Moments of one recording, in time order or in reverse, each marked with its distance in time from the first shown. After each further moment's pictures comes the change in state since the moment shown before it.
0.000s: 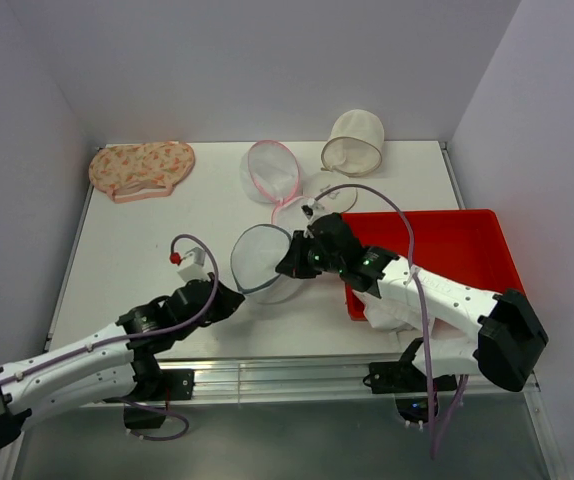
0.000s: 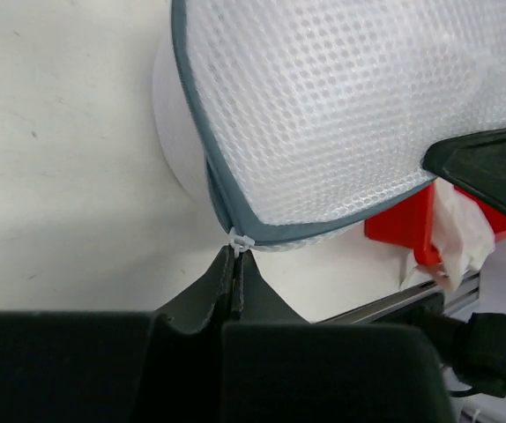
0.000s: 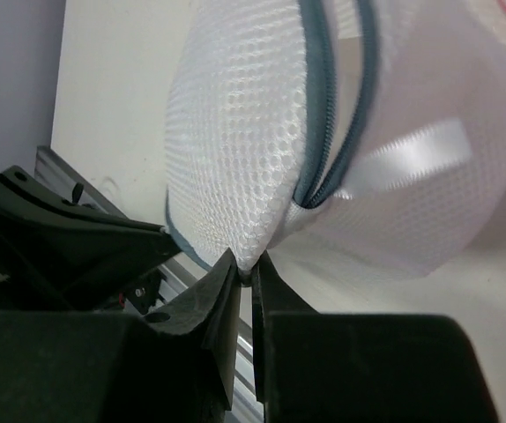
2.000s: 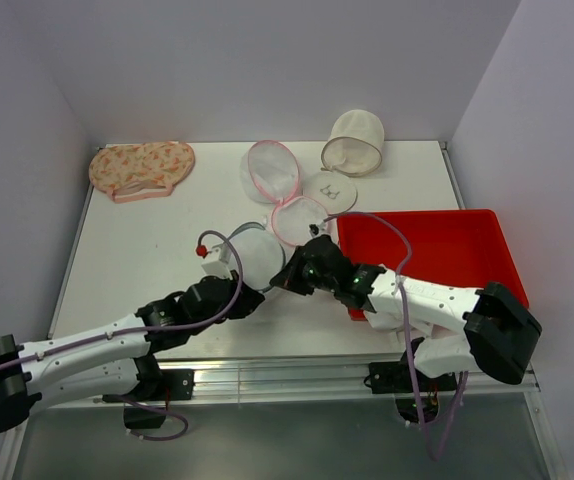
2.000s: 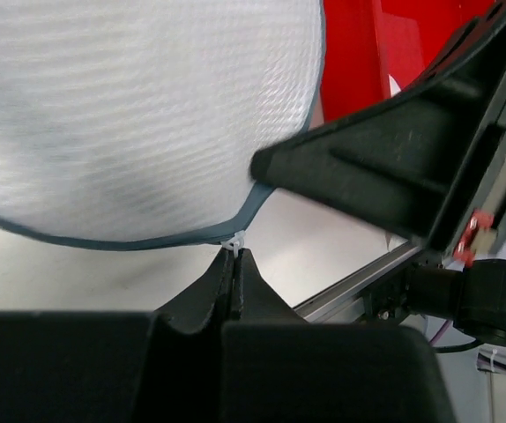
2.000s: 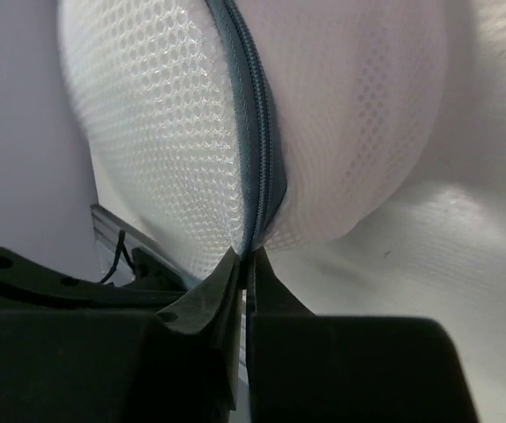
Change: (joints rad) left arm -0.050 0.142 0.039 0.197 0.078 0.117; right arm 0.088 0.043 -0.136 0.158 0.119 0.373
